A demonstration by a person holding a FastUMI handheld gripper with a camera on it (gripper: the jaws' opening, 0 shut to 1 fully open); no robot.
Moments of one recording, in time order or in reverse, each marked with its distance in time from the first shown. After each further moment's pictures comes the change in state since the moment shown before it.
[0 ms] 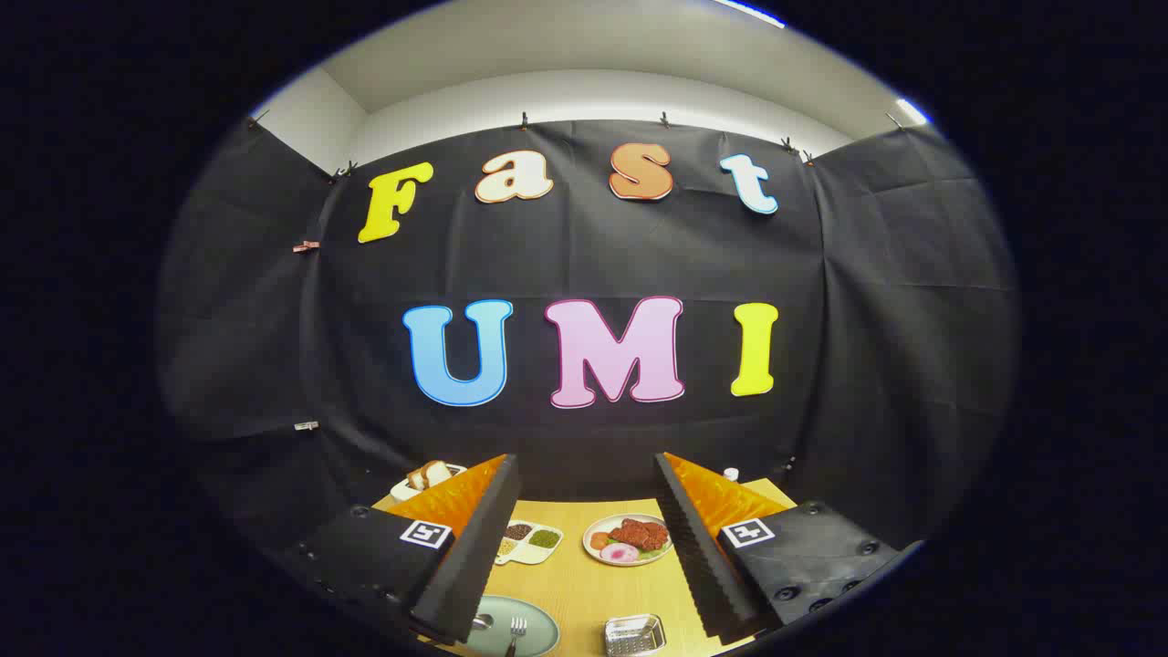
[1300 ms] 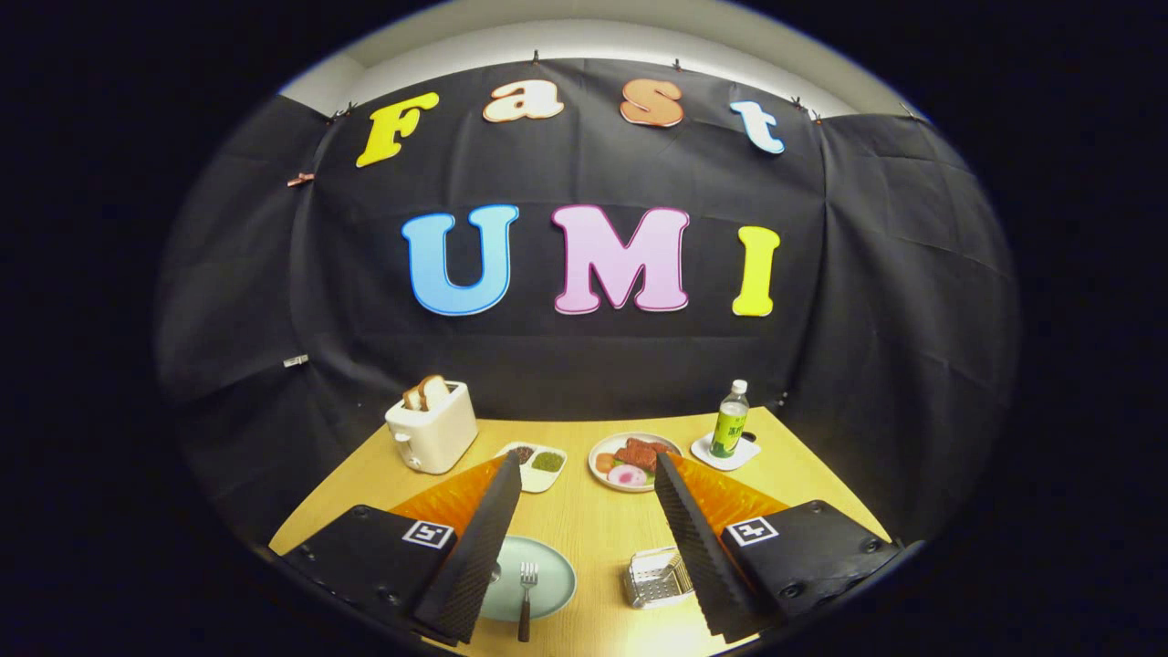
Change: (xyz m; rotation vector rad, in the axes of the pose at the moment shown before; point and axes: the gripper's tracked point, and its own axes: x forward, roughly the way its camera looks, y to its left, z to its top) arm -0.028 0.051 -0.127 -0.029 0.280 -0.023
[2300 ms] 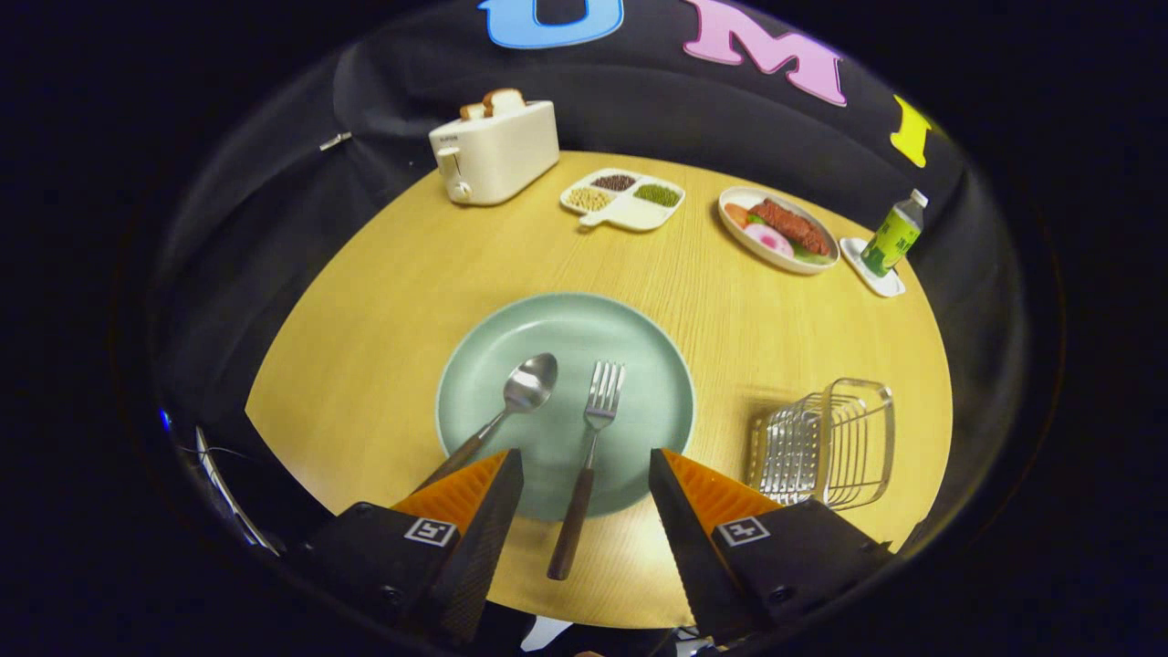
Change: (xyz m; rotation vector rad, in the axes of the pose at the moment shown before) arm 0.038 0.073 -0.277 -0.145 0.813 0.228
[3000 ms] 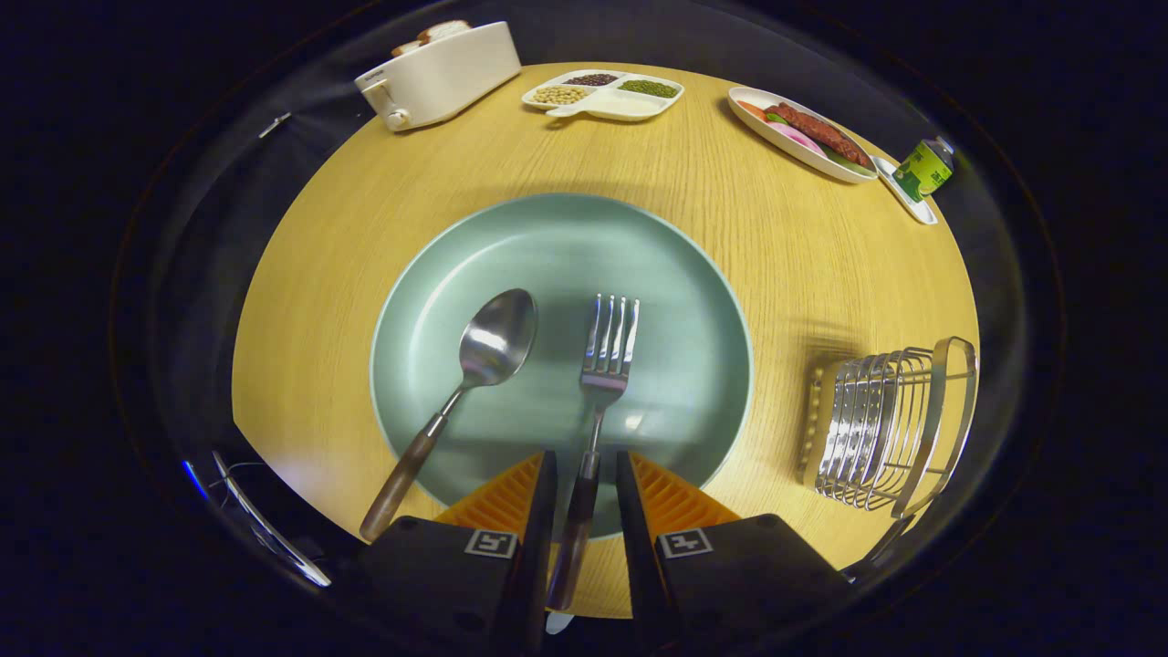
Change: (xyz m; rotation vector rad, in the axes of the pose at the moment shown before) arm 0.047 -0.003 -0.030 0.100 0.300 -0.037
